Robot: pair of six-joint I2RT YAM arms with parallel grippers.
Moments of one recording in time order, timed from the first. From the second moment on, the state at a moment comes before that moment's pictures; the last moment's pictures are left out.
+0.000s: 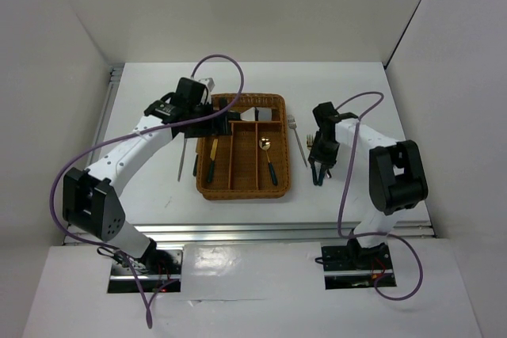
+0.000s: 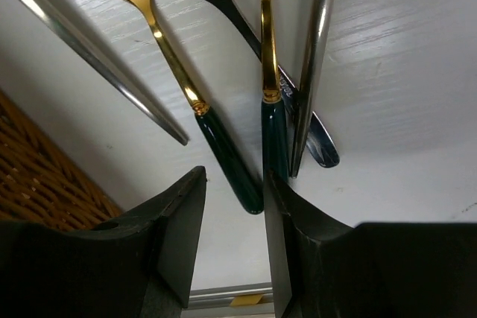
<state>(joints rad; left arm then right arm) -0.41 1.54 1.36 -0.68 0.09 -0.45 0.23 1.70 1.09 -0.76 0.08 0.61</state>
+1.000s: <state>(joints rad) -0.38 1.53 1.30 -0.68 0.11 -0.42 0.24 1.81 1.14 -0.74 0.09 0.52</state>
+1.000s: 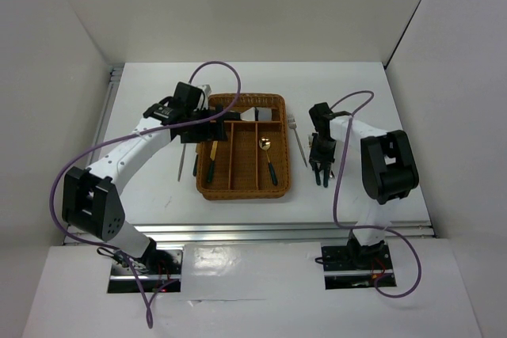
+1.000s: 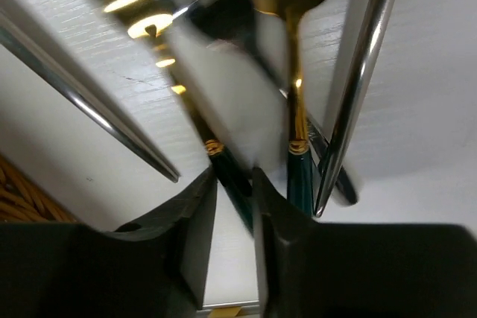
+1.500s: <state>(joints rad) -0.36 1.53 1.30 -0.69 0.11 -0.41 0.25 1.78 1.17 -0.80 0.07 0.52</state>
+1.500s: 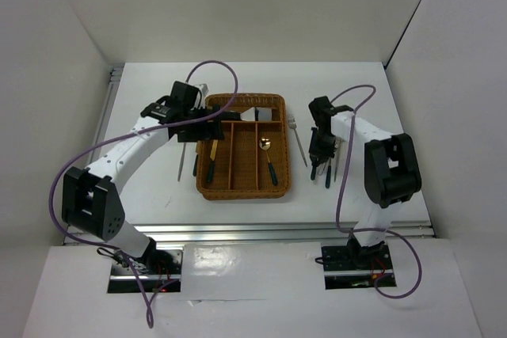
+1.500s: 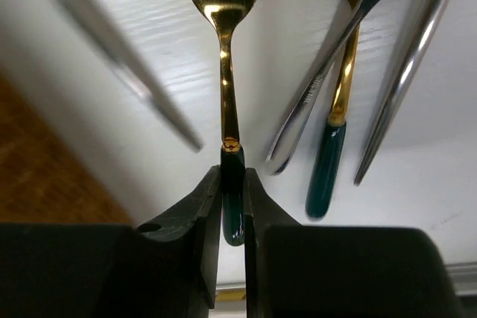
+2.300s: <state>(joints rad) 0.21 1.43 1.13 -0.65 0.30 -0.37 0.75 1.98 1.73 -0.98 0.03 0.62</state>
